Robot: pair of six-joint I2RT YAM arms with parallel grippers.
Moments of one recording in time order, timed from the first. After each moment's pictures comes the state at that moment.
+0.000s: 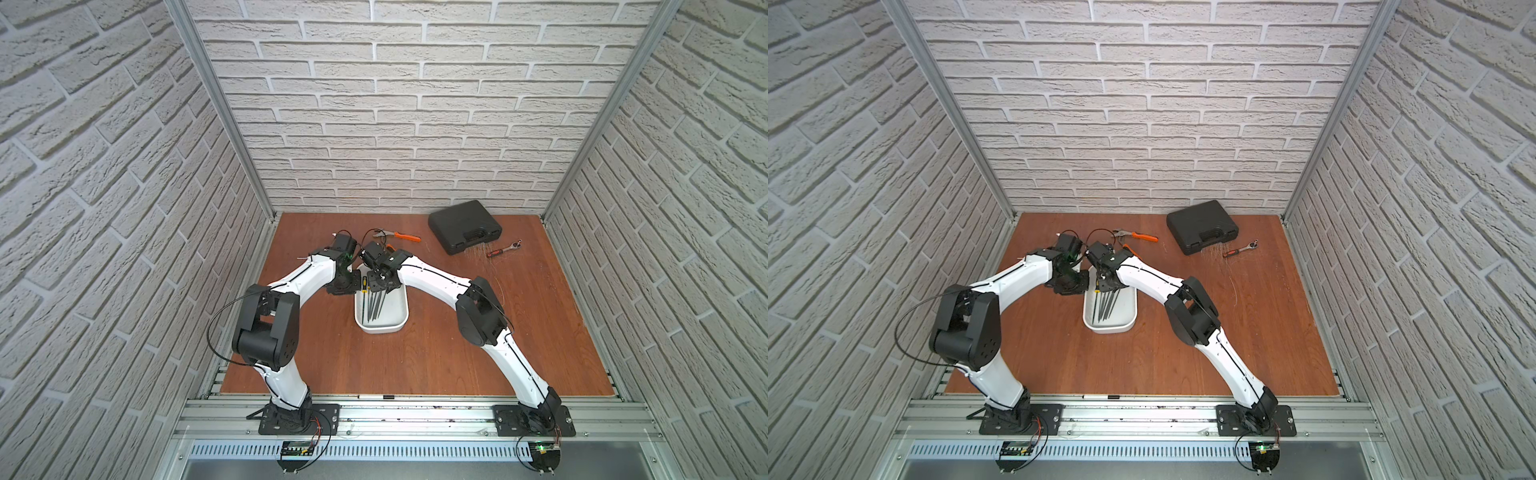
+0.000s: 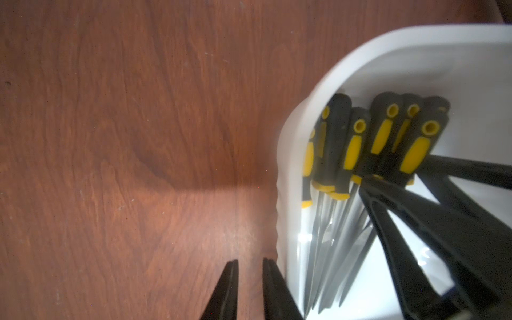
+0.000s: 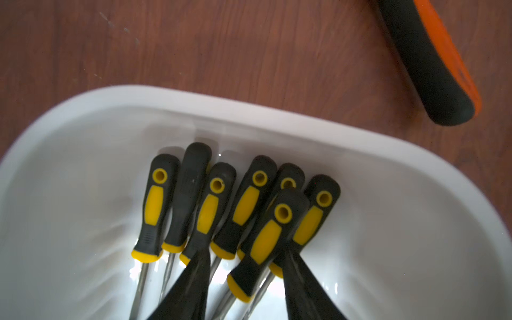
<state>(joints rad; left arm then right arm) -0.30 1.73 1.21 -0.76 0.03 -0.32 0.78 2.47 2.18 -0.90 0.22 0.54</state>
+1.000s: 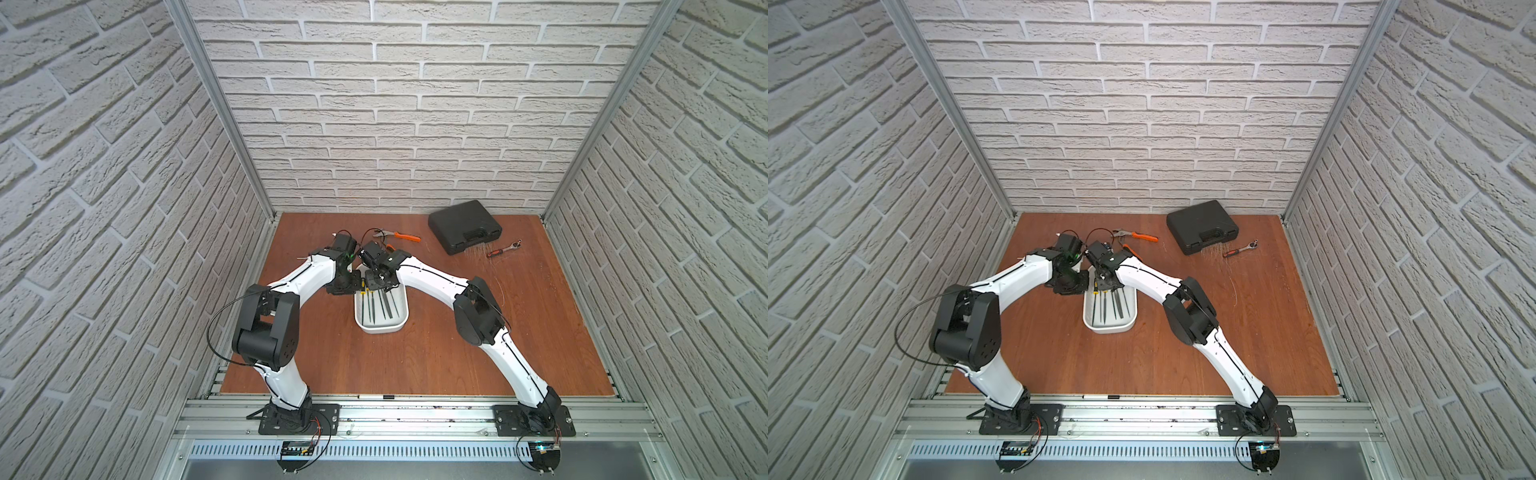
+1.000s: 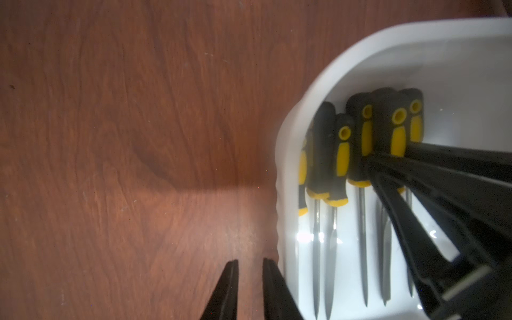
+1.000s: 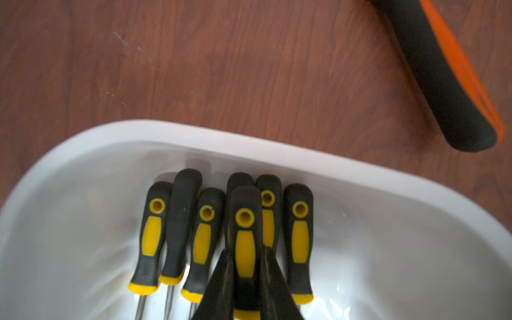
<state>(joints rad) -0.30 1.73 1.21 -0.76 0.01 -0.31 0.78 2.48 2.20 -0.85 0.21 0.51</state>
